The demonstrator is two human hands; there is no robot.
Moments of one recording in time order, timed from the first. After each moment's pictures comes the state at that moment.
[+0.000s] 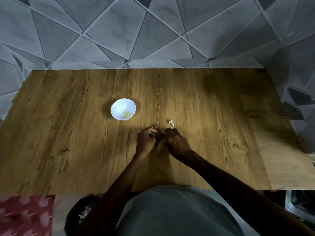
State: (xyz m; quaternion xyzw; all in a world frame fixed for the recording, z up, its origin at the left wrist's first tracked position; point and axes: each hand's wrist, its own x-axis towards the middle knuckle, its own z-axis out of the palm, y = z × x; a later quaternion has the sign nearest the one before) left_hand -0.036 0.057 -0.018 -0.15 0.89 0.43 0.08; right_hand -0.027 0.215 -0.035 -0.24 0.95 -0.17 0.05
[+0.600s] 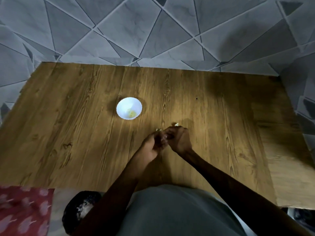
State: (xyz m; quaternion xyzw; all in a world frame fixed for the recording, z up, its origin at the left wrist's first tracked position) left_hand -0.036 0.053 -0.033 -0.36 0.50 0.75 0.22; right_hand -0.051 0.193 0.004 -0.09 0.88 -0.46 0.07
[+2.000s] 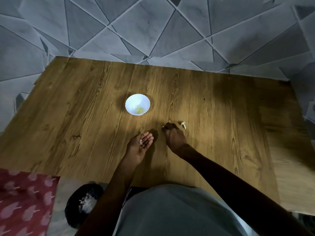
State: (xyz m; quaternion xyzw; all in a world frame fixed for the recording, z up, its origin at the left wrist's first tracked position) left_hand -0.001 0.008 0.000 -0.43 0.34 0.83 0.10; right_hand -0.055 0.164 -0.012 -0.27 0.95 -0.10 0.09
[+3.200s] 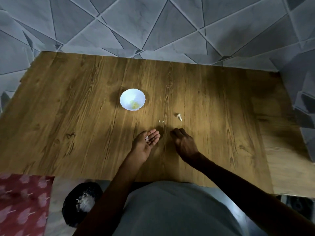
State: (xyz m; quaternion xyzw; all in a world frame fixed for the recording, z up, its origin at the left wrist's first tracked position) left_hand 0.002 0.035 0.002 -0.41 0.37 0.82 0.16; right_hand -0.009 0.217 -0.036 -0.26 0.96 -0.10 0.03
